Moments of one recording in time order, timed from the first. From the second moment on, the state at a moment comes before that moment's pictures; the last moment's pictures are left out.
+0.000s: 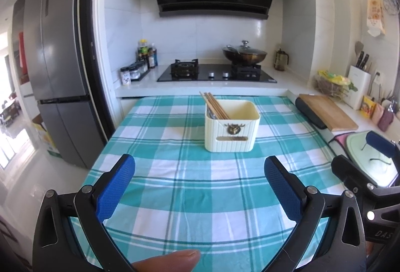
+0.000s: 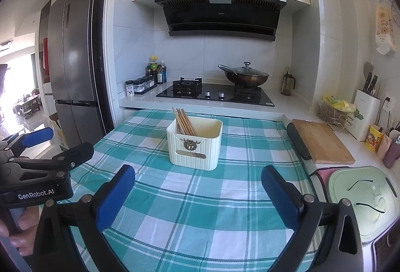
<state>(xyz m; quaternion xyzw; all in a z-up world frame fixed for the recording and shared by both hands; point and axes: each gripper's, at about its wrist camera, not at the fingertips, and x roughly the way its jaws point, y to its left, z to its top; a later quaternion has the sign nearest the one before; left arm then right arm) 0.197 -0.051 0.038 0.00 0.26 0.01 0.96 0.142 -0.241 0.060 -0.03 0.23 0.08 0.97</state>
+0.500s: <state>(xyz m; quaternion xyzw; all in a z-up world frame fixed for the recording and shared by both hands) 0.201 -0.052 0.033 0.01 0.27 0.02 0.96 0.140 -0.235 0.062 -0.04 0.22 0.08 0.97</state>
